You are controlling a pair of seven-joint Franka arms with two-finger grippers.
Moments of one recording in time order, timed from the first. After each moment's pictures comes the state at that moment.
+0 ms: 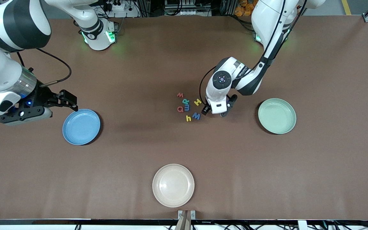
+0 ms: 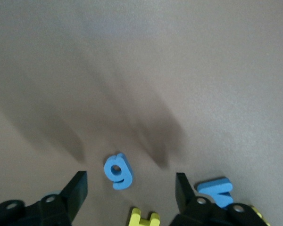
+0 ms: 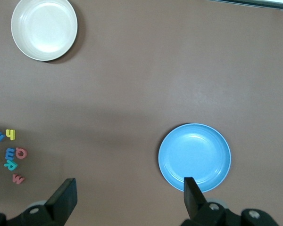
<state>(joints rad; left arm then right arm) -0.57 0.54 -0.15 -1.95 -0.03 2.44 -1.66 0.12 0.14 0.03 -1.59 0.08 1.81 -0.05</state>
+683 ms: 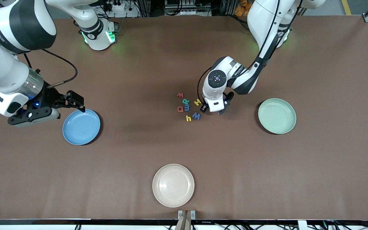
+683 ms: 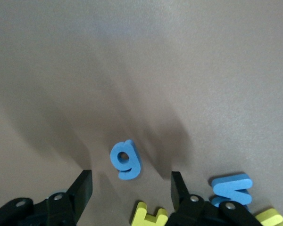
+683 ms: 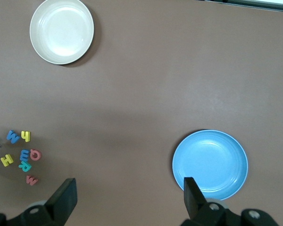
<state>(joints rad) -0.61 0.56 -0.15 -1.95 -0.02 2.44 -1.74 0.15 0.16 0.04 -1.58 0.12 1.83 -0.05</state>
